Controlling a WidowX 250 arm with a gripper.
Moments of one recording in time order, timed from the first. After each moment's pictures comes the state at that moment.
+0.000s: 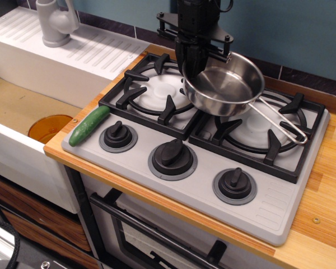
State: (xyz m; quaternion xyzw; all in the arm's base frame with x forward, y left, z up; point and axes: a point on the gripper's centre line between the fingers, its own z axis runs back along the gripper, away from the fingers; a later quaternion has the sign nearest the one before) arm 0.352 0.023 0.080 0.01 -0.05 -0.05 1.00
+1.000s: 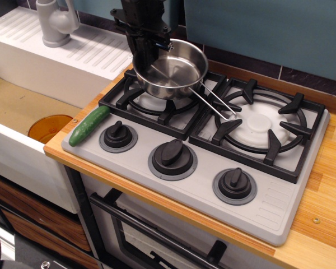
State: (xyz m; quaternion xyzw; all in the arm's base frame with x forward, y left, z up) arm 0.365 0.098 0.061 -0.02 -0.08 -0.08 0.99
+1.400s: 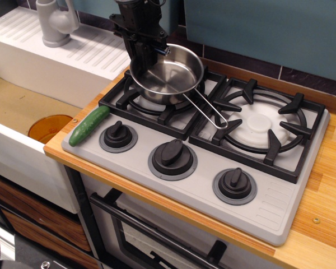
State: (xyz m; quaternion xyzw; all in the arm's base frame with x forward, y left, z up) arm 0.369 0.096 0.053 -0.02 -0.08 -0.09 0.99
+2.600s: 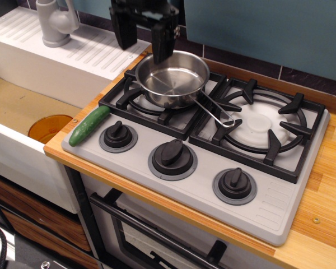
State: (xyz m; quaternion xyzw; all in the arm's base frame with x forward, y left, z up) arm 0.332 0.060 0.114 0.00 -0.03 -0.08 1.00
